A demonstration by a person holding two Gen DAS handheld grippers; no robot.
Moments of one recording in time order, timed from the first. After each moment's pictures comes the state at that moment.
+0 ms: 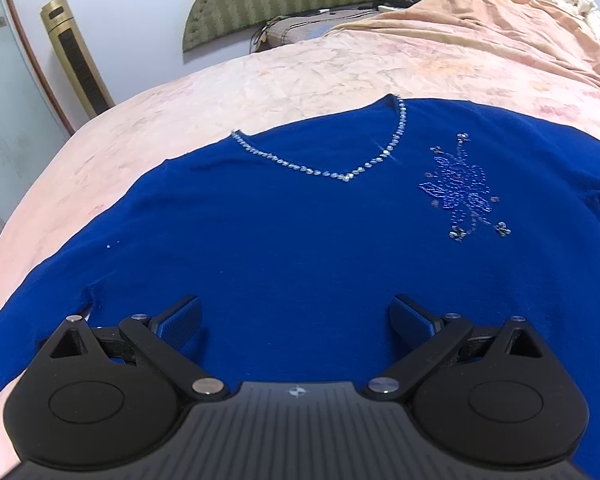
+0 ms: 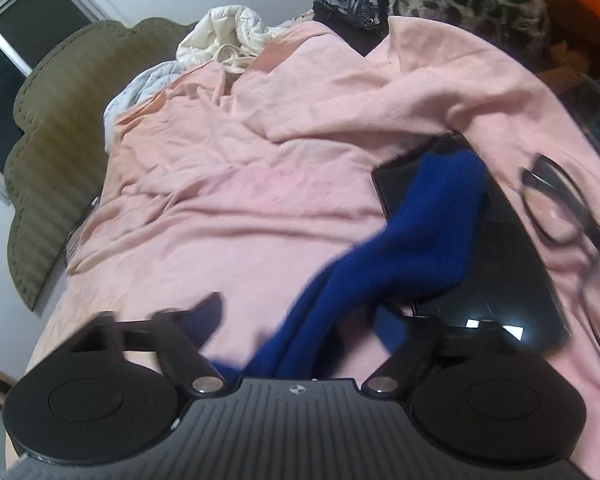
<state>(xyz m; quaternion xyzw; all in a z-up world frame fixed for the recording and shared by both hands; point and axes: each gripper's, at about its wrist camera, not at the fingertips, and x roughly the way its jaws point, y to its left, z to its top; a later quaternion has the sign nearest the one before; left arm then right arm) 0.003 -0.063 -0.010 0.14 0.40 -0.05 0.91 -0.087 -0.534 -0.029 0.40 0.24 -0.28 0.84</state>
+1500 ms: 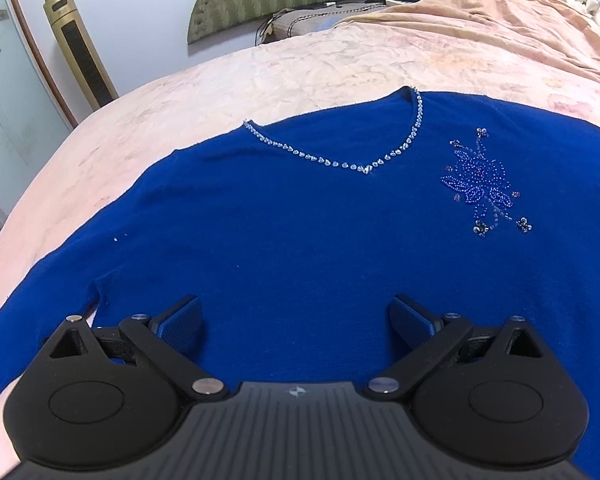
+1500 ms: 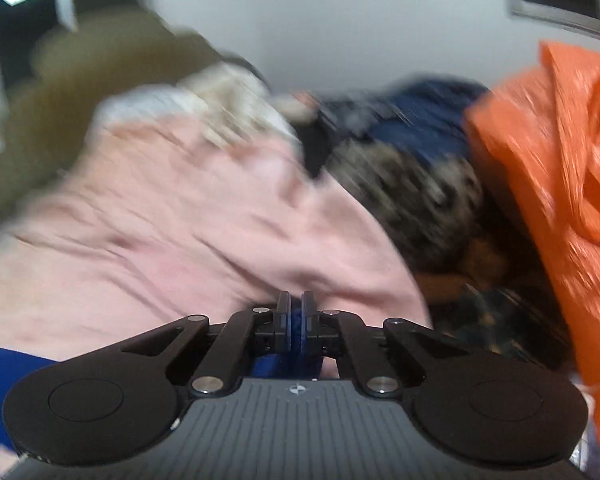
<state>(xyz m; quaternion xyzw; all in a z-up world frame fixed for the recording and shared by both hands) 0.010 -0.051 -0.014 0.14 0.40 -0.04 0.90 -0.178 -0.573 0.040 0.18 0.22 -0.29 0.91</state>
